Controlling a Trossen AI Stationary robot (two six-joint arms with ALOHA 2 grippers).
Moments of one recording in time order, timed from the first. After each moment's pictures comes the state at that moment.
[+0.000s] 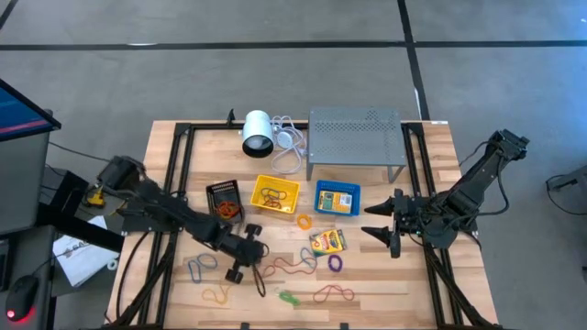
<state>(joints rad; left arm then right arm) -0.48 1.54 0.76 -0.15 -0.11 -0.12 0.80 0.90 0.76 -0.38 0.89 0.75</state>
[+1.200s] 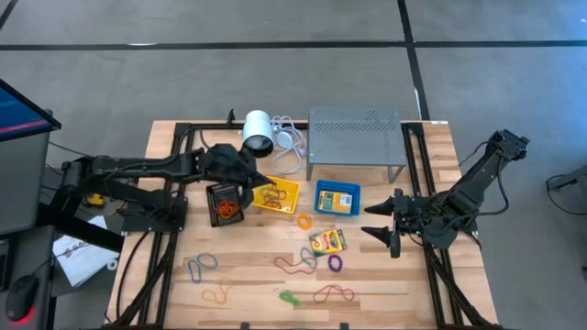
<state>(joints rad) 0.19 1.15 0.77 -0.15 0.07 -0.12 0.80 0.90 0.76 -0.38 0.89 0.73</state>
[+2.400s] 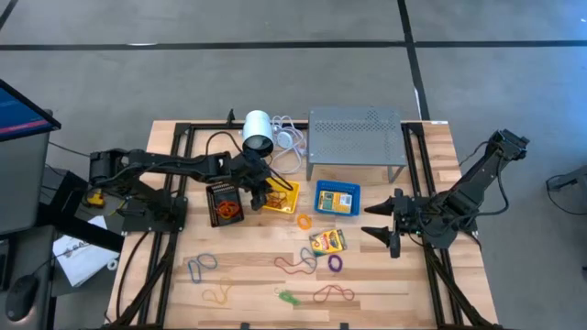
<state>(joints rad) 0.24 1.43 0.77 -0.17 0.09 -0.14 0.80 0.90 0.76 -0.38 0.89 0.73</state>
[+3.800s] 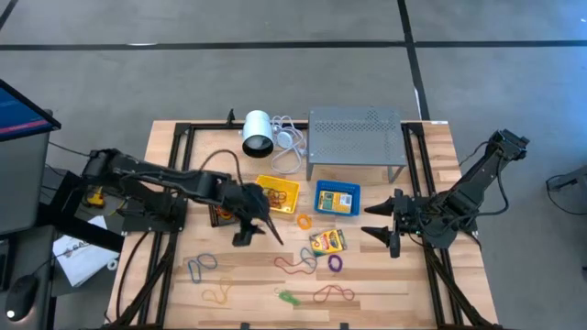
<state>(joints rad) -0.16 1.40 1.05 -0.59 0.12 -0.09 0.80 0.91 0.76 -0.39 0.89 0.76</state>
